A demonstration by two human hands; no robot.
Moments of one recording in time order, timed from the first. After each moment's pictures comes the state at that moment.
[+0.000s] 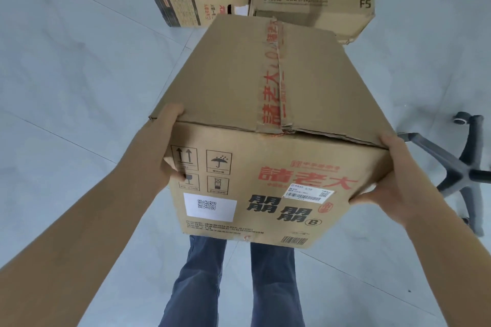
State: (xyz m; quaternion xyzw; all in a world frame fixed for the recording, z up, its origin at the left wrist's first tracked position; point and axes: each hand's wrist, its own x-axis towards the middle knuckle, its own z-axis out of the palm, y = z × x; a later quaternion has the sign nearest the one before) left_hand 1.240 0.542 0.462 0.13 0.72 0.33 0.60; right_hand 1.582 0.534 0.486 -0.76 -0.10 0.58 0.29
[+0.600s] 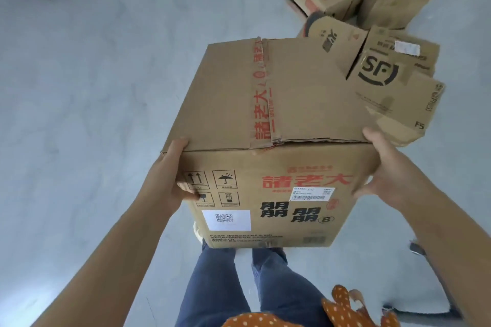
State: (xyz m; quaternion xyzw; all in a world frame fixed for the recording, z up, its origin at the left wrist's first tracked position) left_hand 1.262 0.286 0.688 -0.16 0.72 0.54 0.40; right_hand 1.517 0.503 0.715 -0.59 -0.43 0.68 0.11
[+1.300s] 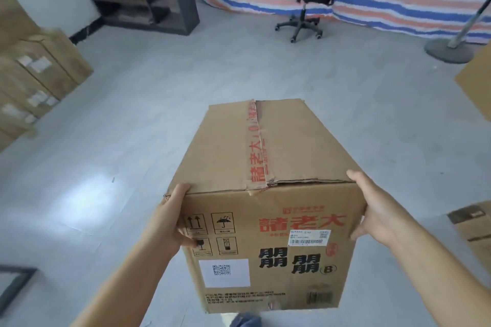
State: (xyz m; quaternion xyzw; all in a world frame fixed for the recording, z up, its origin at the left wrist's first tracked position) left_hand 1.219 -0.158 0.749 -0.41 0.62 0.65 0.13; right_hand 1.220 0.169 0.758 -0.36 -0.63 0.65 -0.20
